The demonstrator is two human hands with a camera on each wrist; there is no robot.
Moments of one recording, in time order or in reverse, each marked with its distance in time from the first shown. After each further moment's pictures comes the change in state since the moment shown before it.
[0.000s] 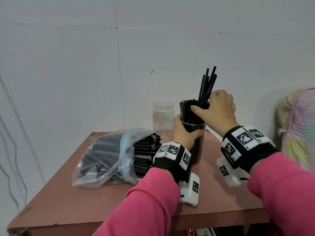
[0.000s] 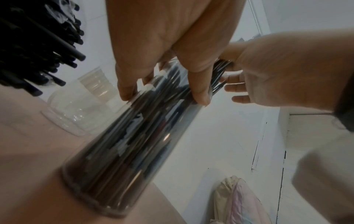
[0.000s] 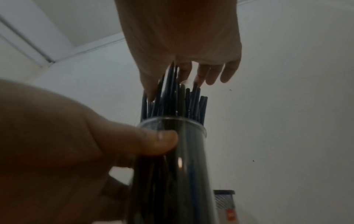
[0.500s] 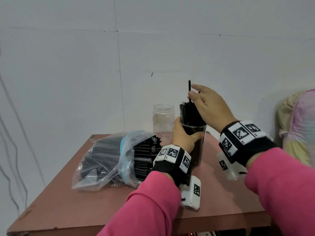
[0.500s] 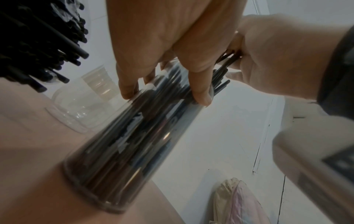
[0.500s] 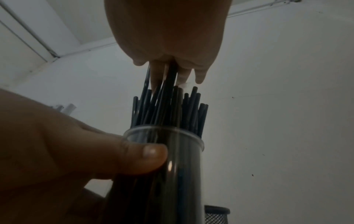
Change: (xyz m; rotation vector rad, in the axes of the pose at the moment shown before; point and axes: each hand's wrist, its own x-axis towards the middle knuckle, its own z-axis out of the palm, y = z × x) left_hand -0.005 0.004 -0.001 0.004 -0.001 0.006; right_hand 0.012 -0.010 -0.007 0.197 -0.151 -0.308
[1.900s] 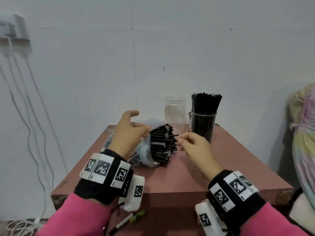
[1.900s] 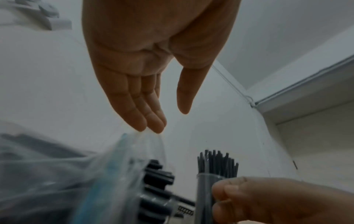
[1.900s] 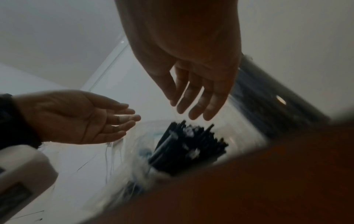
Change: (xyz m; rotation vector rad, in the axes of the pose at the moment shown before) left_hand -0.105 0.071 -0.171 0.118 0.179 -0.041; right_hand -0.127 -0.066 0.078 0.665 -0.064 0.411
